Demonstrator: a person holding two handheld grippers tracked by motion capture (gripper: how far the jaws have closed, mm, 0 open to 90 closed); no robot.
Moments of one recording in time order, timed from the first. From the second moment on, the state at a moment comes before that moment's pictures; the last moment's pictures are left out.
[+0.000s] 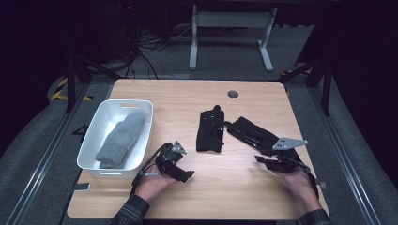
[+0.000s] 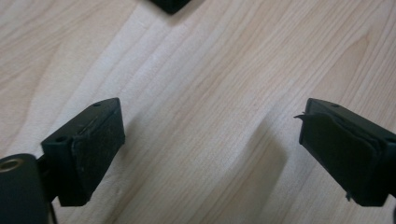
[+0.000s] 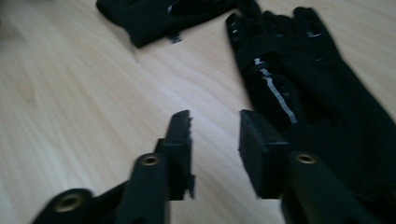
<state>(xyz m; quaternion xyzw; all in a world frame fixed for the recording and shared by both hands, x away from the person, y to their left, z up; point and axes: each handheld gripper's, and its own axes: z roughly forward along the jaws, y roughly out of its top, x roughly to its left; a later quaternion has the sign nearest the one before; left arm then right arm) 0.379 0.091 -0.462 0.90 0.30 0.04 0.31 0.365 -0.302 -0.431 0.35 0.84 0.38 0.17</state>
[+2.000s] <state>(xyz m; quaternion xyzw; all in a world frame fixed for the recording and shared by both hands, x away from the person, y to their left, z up) 0.372 0.100 -0.478 0.89 0.25 0.09 0.36 0.354 -0.286 -0.430 0.31 0.88 0.35 0.12</state>
